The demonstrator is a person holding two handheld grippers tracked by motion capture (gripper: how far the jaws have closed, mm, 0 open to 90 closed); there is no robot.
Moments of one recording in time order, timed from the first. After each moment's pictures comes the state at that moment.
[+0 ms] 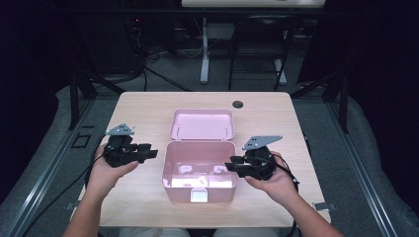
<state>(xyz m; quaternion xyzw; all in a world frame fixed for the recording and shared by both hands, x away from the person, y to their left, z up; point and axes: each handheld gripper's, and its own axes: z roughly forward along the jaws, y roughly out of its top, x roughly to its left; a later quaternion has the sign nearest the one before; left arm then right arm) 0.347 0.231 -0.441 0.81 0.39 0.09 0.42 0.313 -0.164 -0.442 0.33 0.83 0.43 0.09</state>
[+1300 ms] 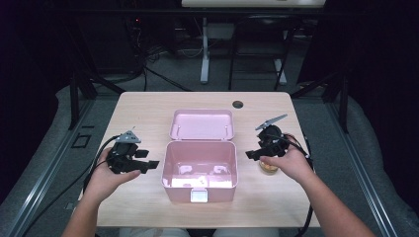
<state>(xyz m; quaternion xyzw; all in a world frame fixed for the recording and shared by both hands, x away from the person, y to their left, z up) 0.342 0.223 -0.453 0.85 0.38 0.10 0.35 0.382 -0.211 -0.456 0.42 0.85 0.28 0.11</state>
